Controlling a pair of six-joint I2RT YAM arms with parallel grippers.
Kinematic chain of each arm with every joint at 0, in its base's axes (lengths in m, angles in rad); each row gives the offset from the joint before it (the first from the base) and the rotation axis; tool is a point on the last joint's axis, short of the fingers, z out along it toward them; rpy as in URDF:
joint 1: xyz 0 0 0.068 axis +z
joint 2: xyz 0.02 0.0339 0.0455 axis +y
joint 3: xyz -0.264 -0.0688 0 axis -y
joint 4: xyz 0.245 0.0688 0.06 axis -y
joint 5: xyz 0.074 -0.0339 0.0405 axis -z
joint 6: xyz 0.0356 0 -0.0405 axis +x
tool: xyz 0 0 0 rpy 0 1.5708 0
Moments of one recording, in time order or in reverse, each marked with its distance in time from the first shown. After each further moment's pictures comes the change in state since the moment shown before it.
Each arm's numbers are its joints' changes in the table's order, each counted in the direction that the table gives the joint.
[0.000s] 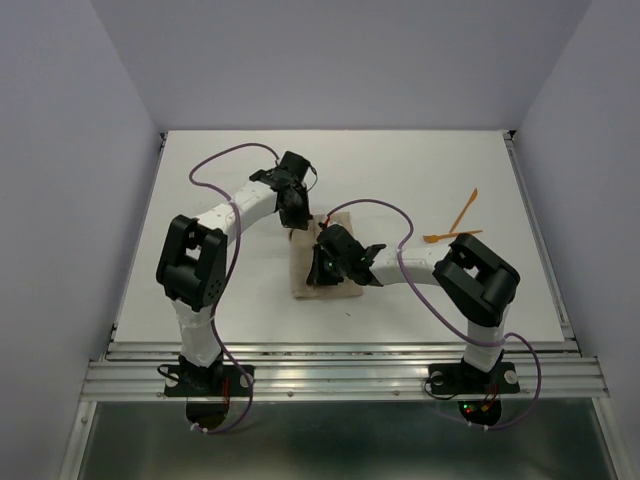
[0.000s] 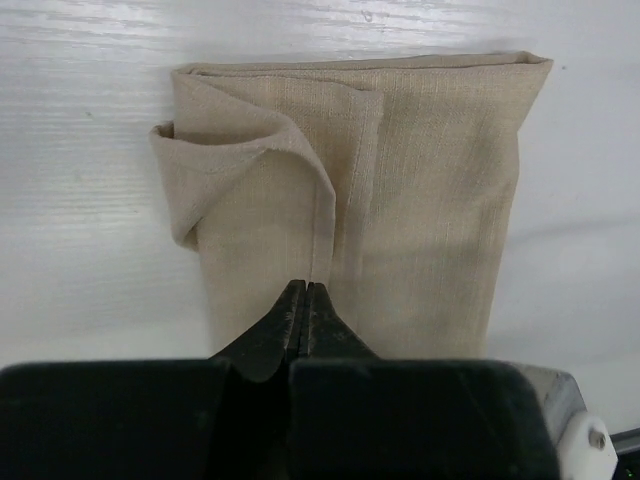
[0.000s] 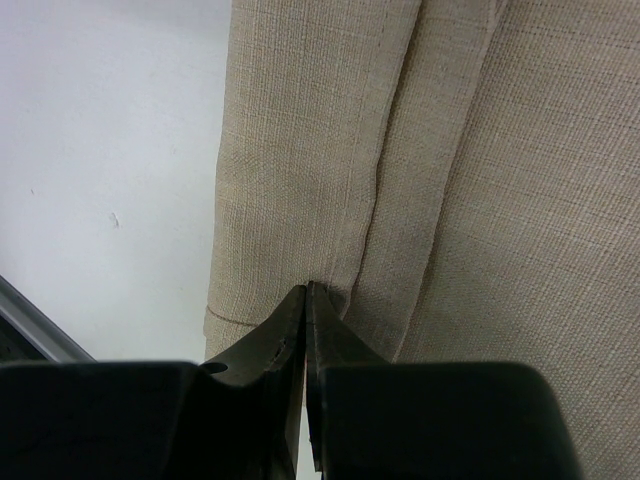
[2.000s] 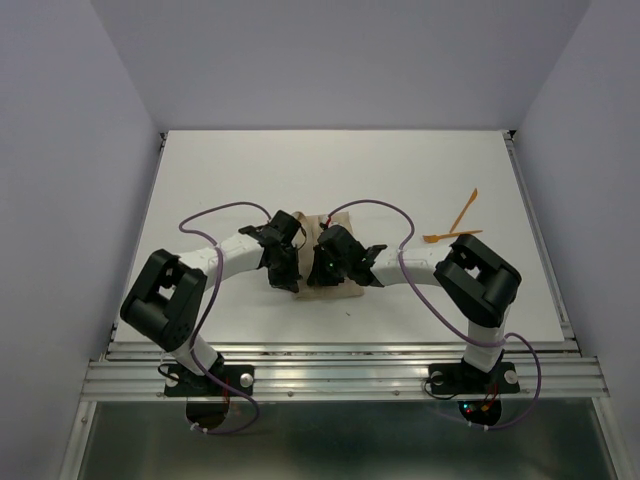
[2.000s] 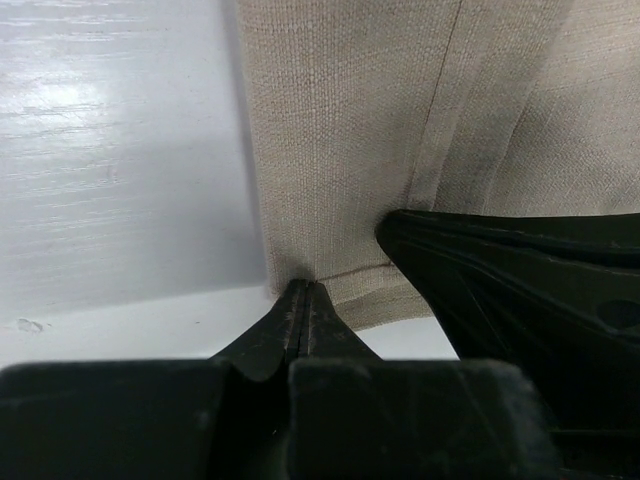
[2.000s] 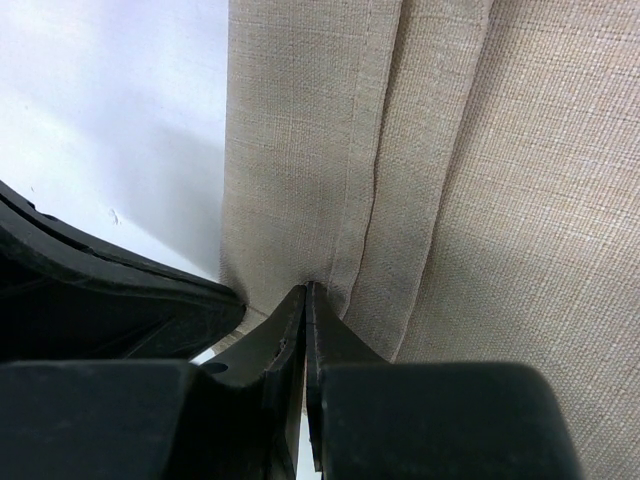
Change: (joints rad) left arm -0.096 -0.344 -0.604 0.114 0.084 -0.084; right arm 0.000 -0.008 -0.011 0.003 -0.002 0.007
